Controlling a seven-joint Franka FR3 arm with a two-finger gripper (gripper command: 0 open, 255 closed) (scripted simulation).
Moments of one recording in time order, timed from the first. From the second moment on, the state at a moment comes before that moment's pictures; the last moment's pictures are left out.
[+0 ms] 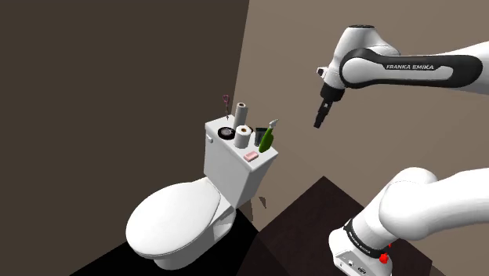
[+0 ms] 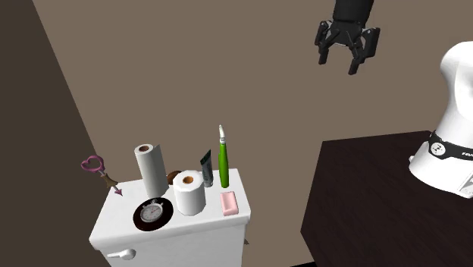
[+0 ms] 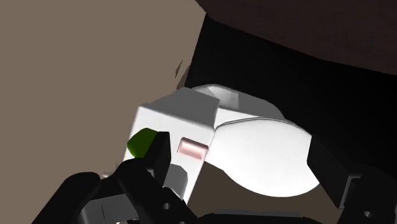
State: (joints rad) arm 0.02 -0.58 -0.24 -2.49 -0.23 1.90 -0.45
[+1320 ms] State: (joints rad) arm 0.07 0.22 -0.47 -2.10 0.02 2.34 -1.43
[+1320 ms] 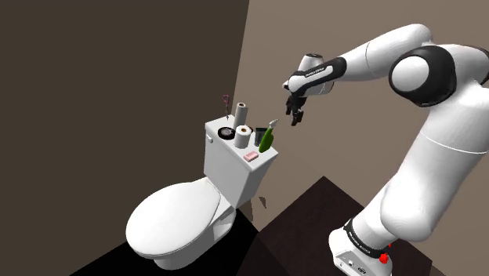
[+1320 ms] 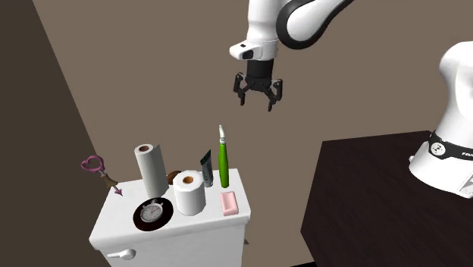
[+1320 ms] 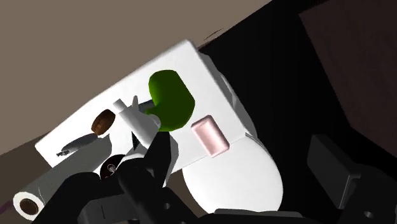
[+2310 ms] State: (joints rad) arm -0.07 0.66 -0.30 -1.70 0.17 2.39 -1.82
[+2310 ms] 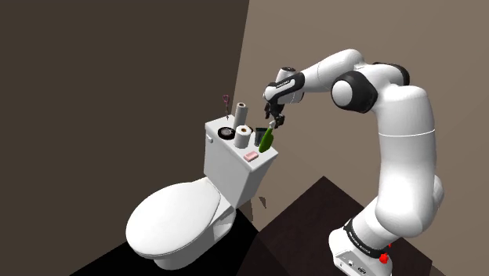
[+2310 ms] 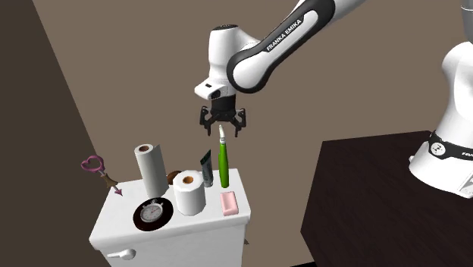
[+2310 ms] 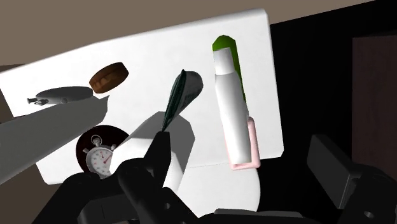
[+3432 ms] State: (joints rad) arm -0.08 0.68 -0.30 -1.69 0.18 2.40 -1.82
